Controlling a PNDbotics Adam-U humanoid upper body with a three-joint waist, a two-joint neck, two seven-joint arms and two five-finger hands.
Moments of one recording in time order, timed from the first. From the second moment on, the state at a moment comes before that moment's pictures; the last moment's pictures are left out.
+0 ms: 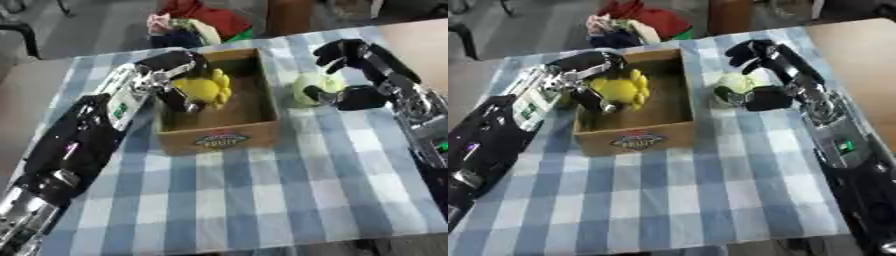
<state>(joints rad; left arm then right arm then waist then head) -0.90 0.30 -0.29 -0.99 -0.81 -0.22 -0.40 -0.67 -0.32 0.17 -1.34 0.29 -0.19 0.28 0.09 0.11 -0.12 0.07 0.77</state>
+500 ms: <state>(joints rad) -0.87 0.38 -0.20 -1.11 -0.75 -0.14 -0.31 -0.67 -0.32 0.17 -1.34 0.29 -0.19 0.28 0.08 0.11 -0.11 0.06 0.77</state>
